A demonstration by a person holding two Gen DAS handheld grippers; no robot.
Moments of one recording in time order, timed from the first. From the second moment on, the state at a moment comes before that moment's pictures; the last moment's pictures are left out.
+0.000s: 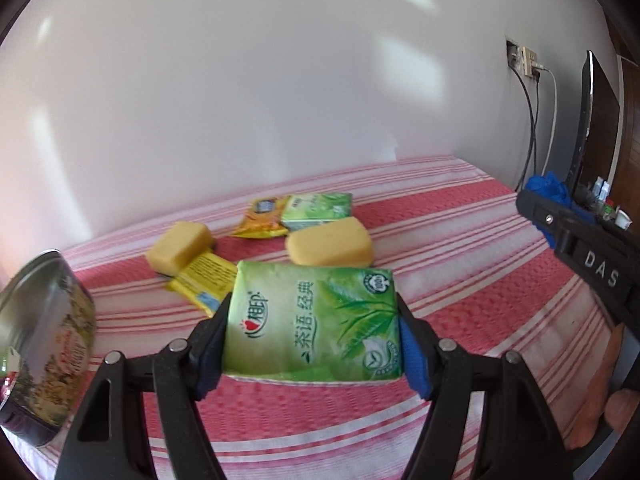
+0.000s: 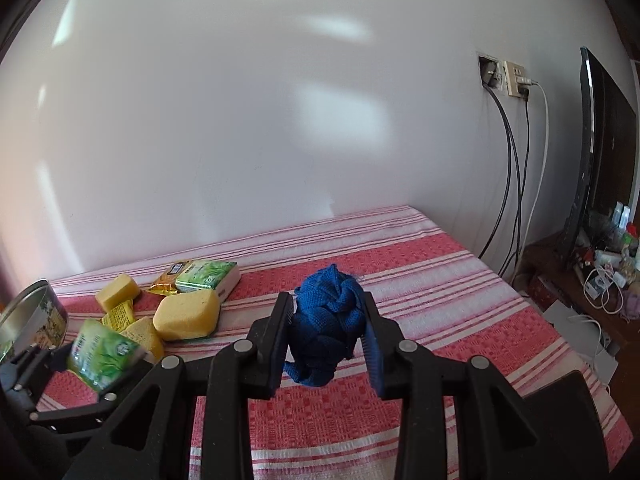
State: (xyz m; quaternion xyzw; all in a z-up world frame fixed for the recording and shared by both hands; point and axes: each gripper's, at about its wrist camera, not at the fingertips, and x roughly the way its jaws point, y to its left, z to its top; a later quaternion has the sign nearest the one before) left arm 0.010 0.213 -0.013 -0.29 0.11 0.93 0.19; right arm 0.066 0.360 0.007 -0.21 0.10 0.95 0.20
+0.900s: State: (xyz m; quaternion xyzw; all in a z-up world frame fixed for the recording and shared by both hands) left arm 0.016 0.106 -0.001 -0.26 0.09 0.95 0.16; right arm 0.080 0.293 0.013 -0.18 0.06 0.95 0.23
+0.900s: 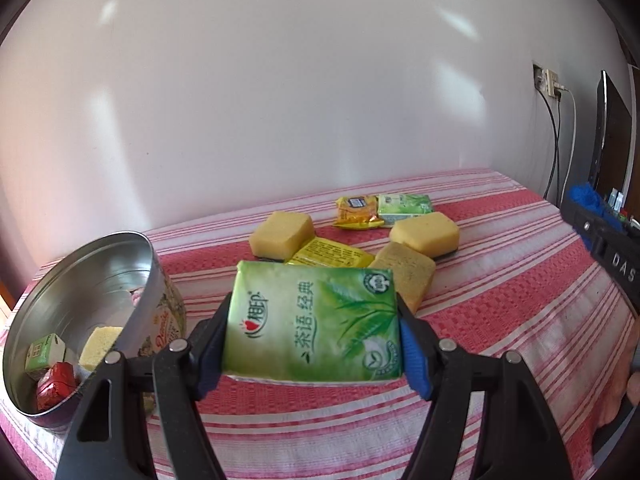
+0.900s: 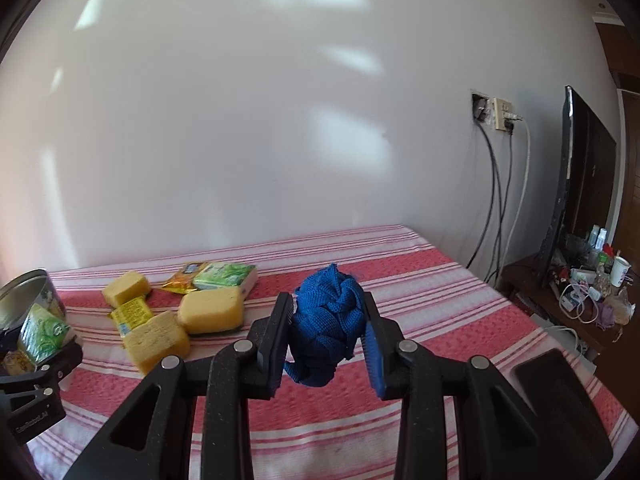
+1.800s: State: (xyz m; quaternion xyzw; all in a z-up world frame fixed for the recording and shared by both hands) left arm -0.019 -0.030 0.026 -0.23 0.05 0.97 0.10; right arm 0.005 0.107 0.025 -0.19 0.06 0.98 0.05
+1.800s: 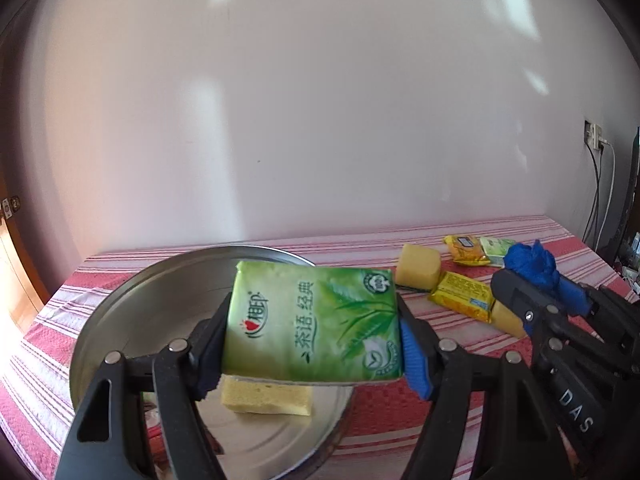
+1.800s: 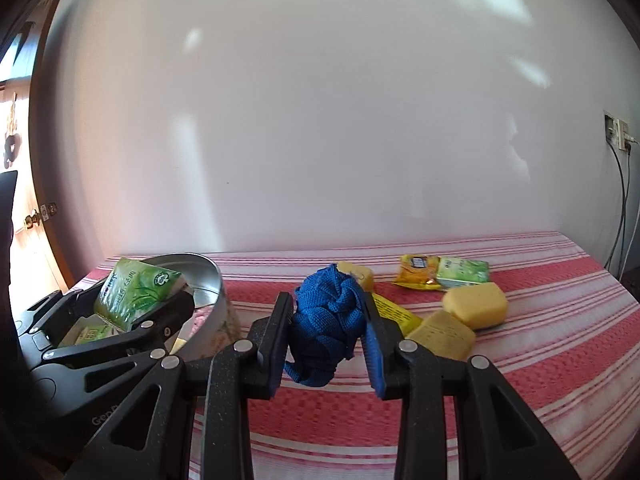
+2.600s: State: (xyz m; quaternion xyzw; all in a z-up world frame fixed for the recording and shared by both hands) left arm -0.067 -0.143 0.012 -0.30 0.01 0.95 -0.05; right arm -0.069 0.002 0.016 -0.19 0.07 0.98 -0.04
